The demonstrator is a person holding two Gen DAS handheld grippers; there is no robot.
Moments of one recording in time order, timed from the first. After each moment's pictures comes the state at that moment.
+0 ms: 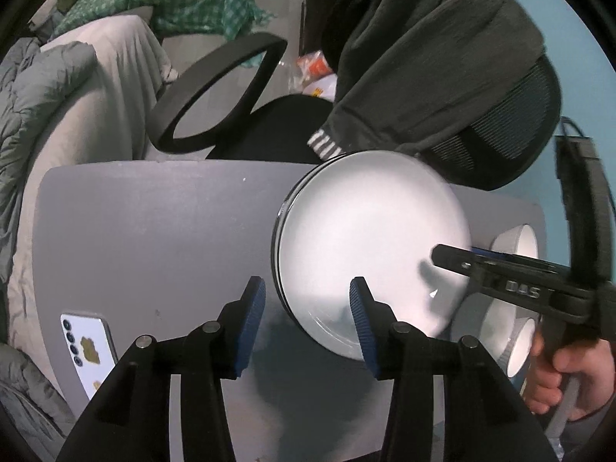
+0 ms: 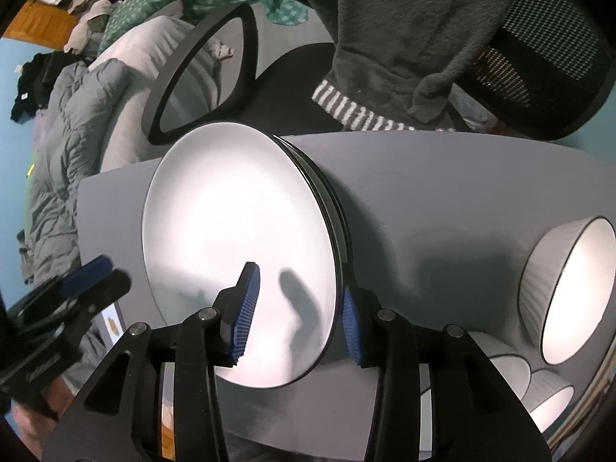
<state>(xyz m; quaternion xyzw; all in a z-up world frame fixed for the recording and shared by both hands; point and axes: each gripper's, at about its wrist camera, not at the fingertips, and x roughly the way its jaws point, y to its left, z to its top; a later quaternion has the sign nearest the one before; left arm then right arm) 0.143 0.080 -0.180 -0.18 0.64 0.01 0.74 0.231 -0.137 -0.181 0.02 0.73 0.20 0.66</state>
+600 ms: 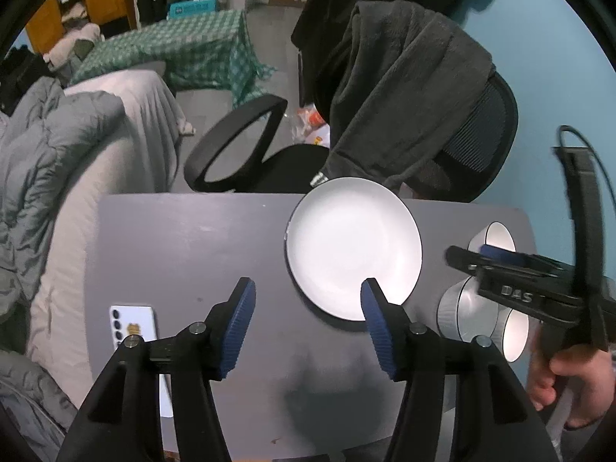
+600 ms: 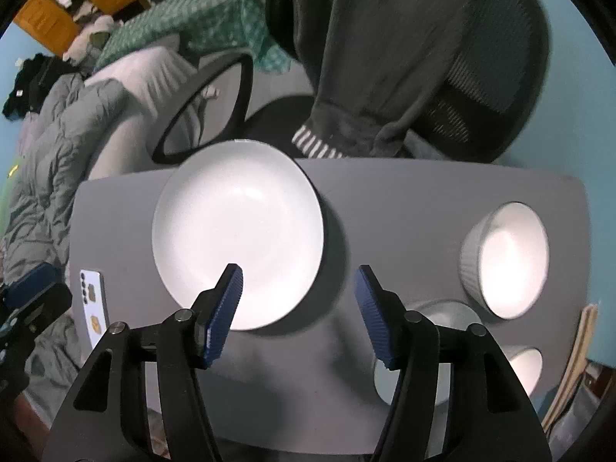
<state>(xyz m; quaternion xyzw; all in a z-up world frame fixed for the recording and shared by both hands) 0.084 0.076 -0.097 -0.14 0.57 0.03 0.81 0.183 -0.145 -0.108 -0.03 0.64 0.17 0.75</state>
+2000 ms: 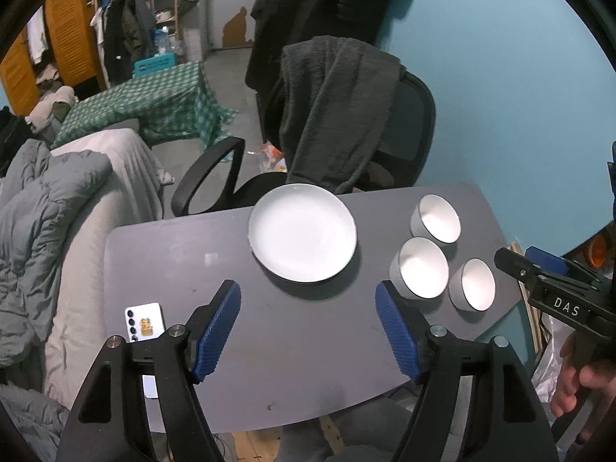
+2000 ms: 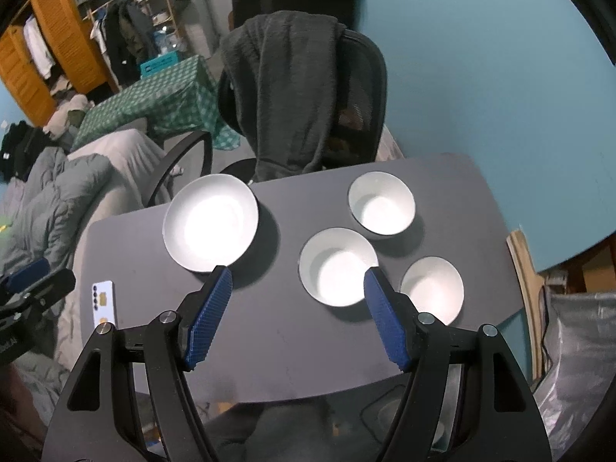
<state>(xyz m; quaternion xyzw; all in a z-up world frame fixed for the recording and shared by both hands) 0.006 0.024 -0.017 -0.08 0.51 -0.04 0.85 0.046 -0.222 0.005 0.02 0.54 0.07 0.84</state>
